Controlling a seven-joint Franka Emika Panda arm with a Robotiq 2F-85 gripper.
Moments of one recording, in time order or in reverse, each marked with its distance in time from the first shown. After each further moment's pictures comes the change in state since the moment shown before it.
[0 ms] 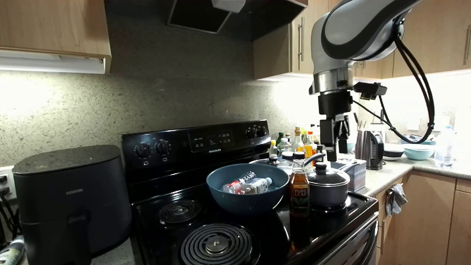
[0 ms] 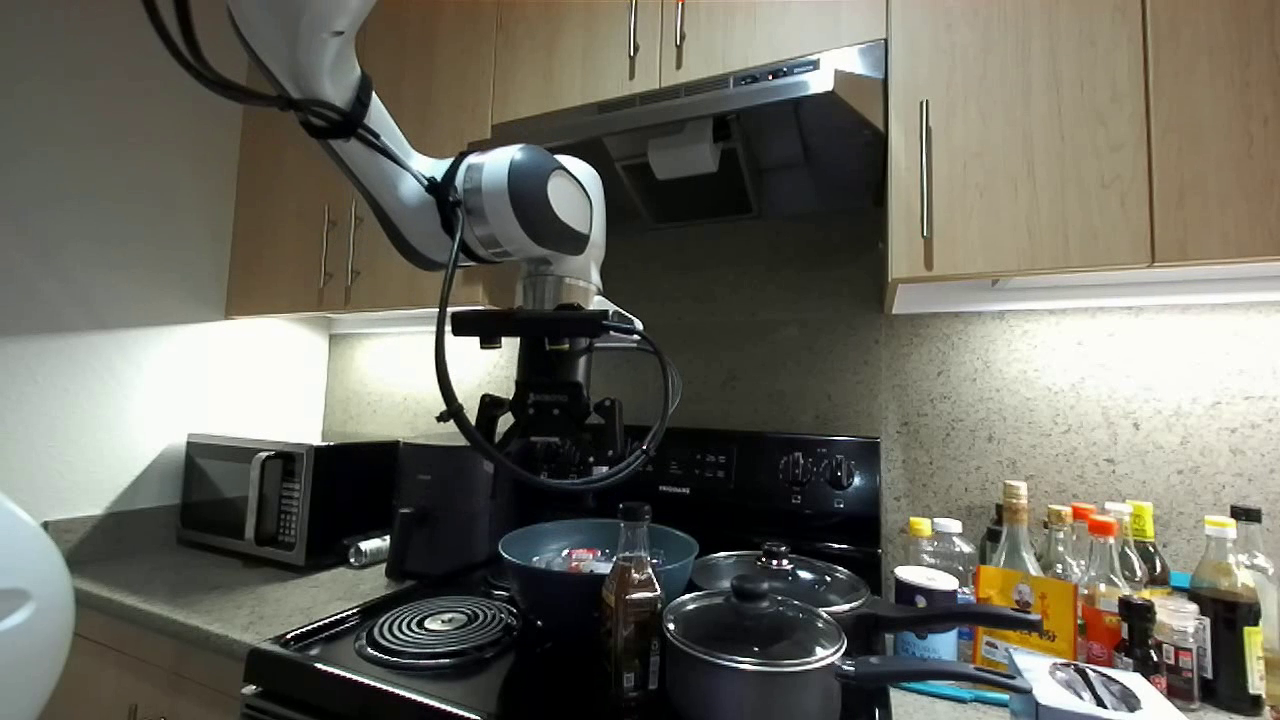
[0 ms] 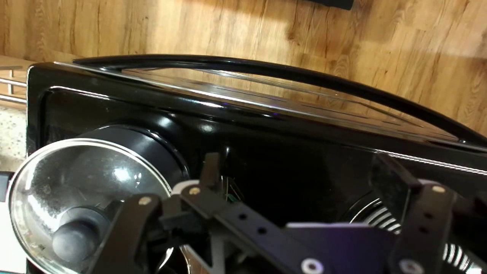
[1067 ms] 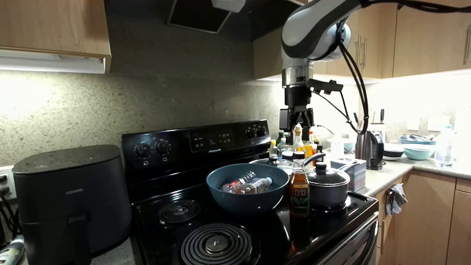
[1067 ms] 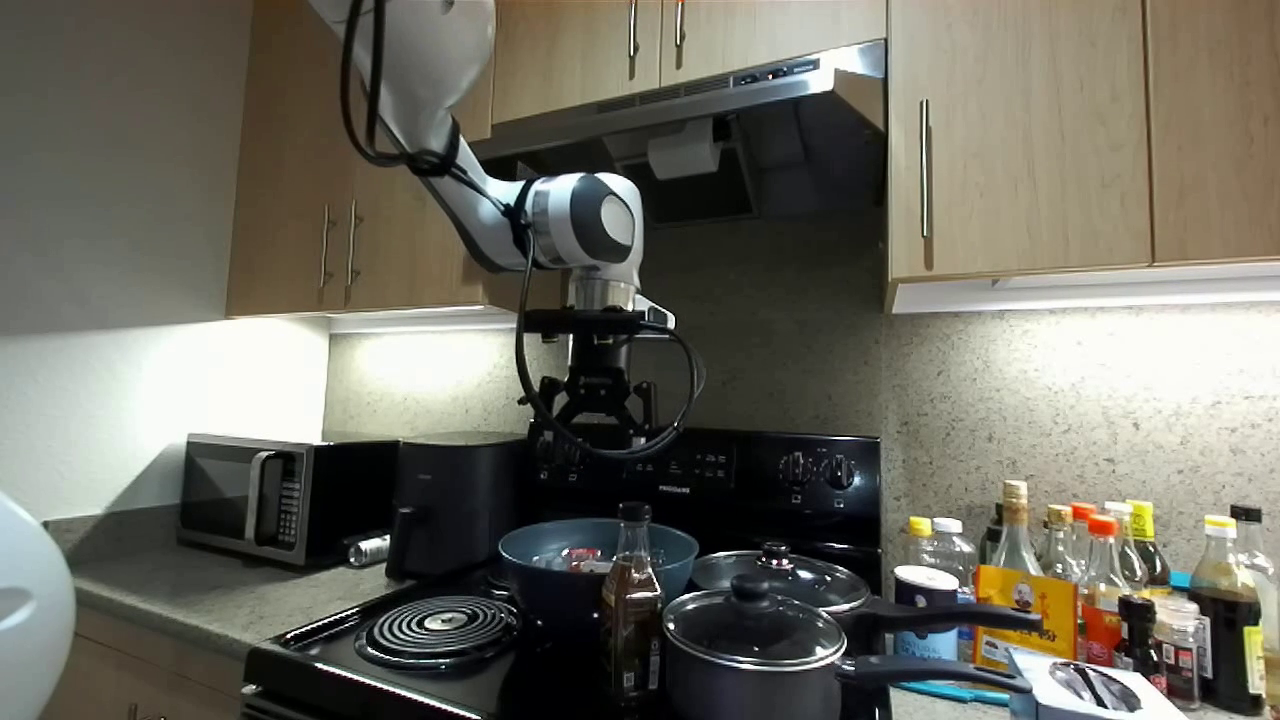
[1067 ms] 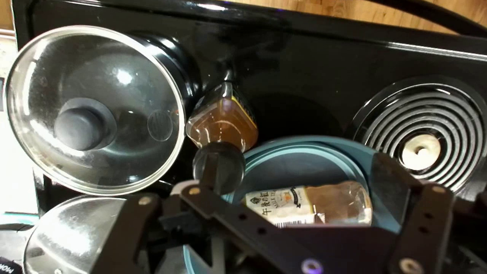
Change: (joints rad) arm 0.000 0.302 0.001 0.365 0.058 -0.002 0.057
